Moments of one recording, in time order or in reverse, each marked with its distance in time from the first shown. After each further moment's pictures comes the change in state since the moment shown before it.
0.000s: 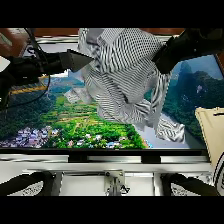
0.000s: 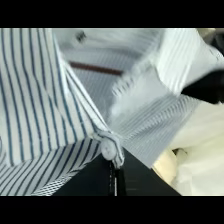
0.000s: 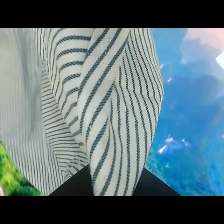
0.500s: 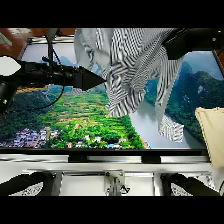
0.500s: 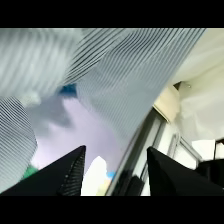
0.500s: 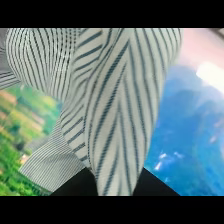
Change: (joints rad) left arm -0.062 0.001 0.019 0.144 -0.082 -0.001; right arm -0.004 0.097 0.000 -0.015 -0.087 0.223
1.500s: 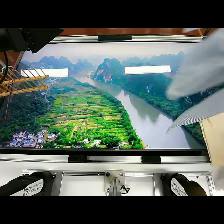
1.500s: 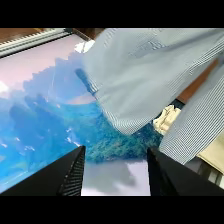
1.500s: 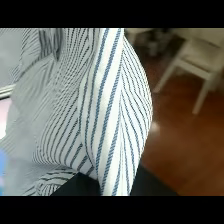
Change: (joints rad) left arm 0.224 0.059 0.326 0.055 -0.069 -0.014; right arm -0.430 0.240 0.000 -0.792 -0.111 0.554
